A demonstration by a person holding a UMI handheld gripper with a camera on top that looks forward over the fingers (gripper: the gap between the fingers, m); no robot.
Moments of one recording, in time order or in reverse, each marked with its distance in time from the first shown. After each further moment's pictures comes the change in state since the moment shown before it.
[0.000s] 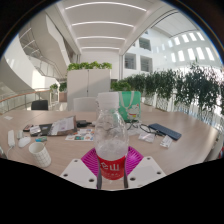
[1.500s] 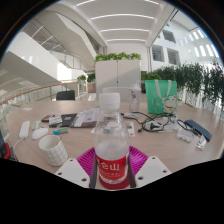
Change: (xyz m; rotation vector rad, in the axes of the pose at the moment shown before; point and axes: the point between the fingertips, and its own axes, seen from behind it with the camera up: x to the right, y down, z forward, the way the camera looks) arm -0.109 0.036 0.060 -0.094 -0.324 -0.053
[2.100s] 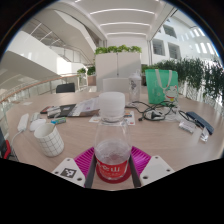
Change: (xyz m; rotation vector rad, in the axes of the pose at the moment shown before) arm 0.003 0.045 0.010 -0.073 -0.008 0.005
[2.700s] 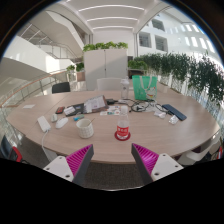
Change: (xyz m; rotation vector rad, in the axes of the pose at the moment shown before) arm -0.085 -0.022 -0.275 -0.105 0.148 0.073
